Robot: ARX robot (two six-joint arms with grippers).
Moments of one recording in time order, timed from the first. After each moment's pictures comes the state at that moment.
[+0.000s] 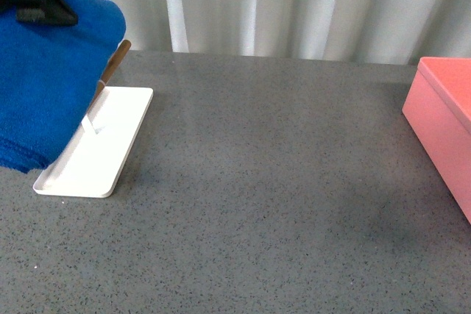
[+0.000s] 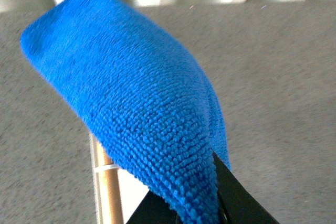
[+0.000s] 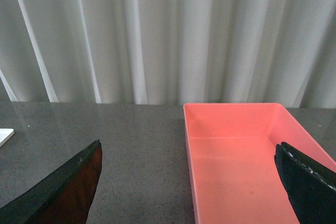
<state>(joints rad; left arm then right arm) -0.02 1.78 1.19 -0.01 0.25 0.07 0.00 0.00 0.02 0.00 0.00 0.00</state>
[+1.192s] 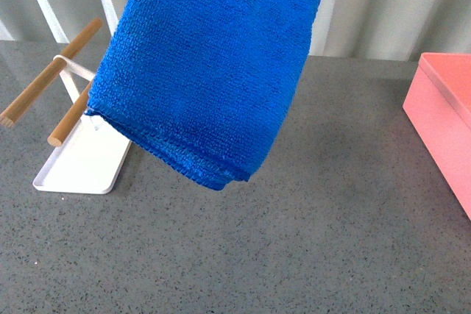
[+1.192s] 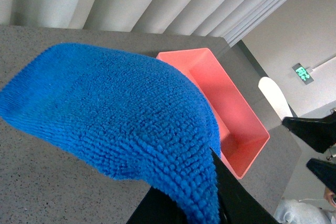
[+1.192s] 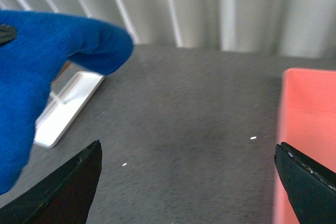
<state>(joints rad) -0.34 1.60 0.97 0.37 0.53 -0.42 -0.12 1.11 0.54 0.14 -0.62 0.02</state>
